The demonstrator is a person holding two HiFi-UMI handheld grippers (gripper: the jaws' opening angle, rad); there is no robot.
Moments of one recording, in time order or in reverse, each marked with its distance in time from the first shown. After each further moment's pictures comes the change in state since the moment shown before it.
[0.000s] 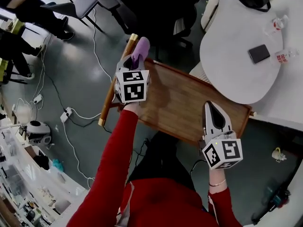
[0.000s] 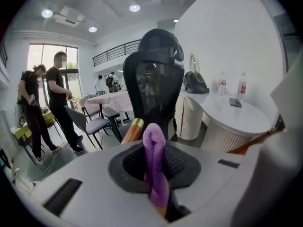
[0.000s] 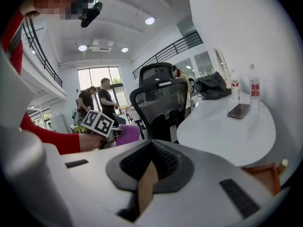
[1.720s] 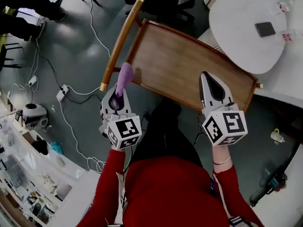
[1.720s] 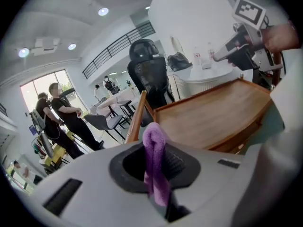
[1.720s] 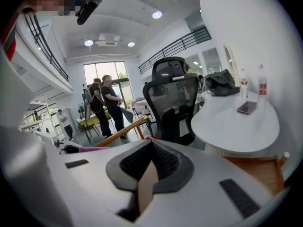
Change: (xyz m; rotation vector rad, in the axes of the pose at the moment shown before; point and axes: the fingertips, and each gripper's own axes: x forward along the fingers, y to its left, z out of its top) left arm -0.211 0.010 -0.148 0.316 0.146 0.105; right arm 0.001 0.053 -0.019 -0.051 0.061 0.056
